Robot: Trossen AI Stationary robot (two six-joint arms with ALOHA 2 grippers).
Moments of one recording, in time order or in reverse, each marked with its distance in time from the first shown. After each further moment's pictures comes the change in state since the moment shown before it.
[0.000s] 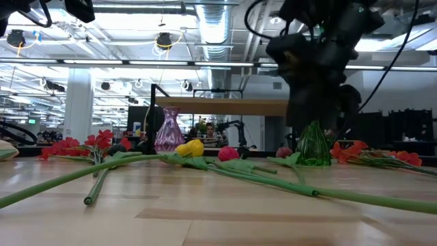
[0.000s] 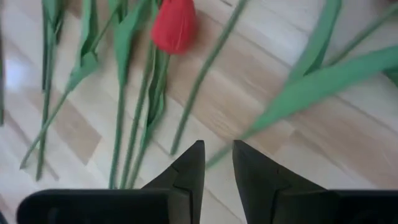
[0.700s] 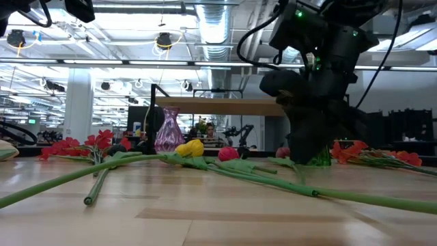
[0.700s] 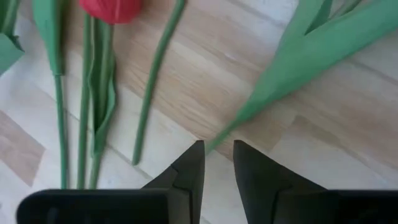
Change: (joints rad) left arm 0.000 0.000 0.000 0.002 0.000 0.000; right arm 0.016 0.143 0.000 0.034 -0.003 0.094
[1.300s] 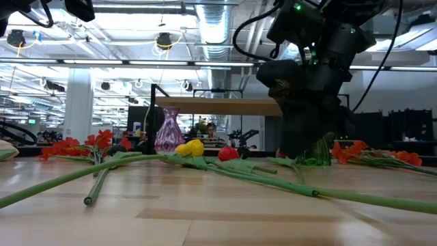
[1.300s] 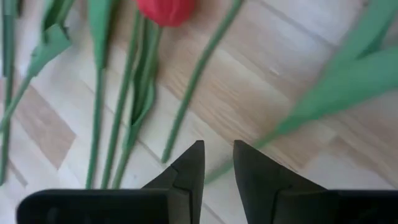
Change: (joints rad) left arm 0.000 0.000 0.000 -0.010 0.000 0.048; right arm 0.000 -0.003 0.000 0.084 -0.019 -0.115
